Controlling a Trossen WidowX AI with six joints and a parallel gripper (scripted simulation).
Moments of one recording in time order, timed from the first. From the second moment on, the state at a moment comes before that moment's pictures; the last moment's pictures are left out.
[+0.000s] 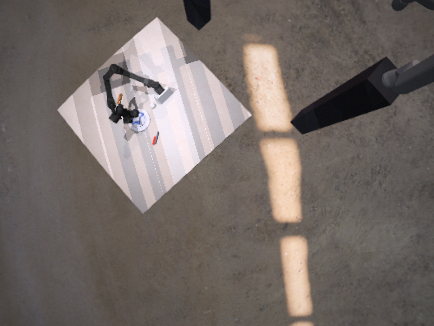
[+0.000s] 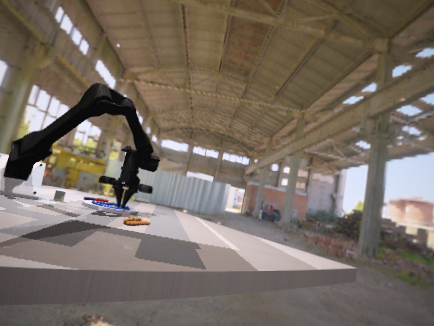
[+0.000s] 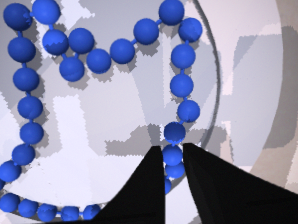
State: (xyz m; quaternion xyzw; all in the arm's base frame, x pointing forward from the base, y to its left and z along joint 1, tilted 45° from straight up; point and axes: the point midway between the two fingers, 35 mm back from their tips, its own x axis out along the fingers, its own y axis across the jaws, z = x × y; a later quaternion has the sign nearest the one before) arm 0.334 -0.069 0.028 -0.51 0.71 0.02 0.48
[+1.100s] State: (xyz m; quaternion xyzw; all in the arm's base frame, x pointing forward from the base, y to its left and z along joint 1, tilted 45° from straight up) arm 0.340 -0.071 0.036 -0.51 0.71 0.02 0.48
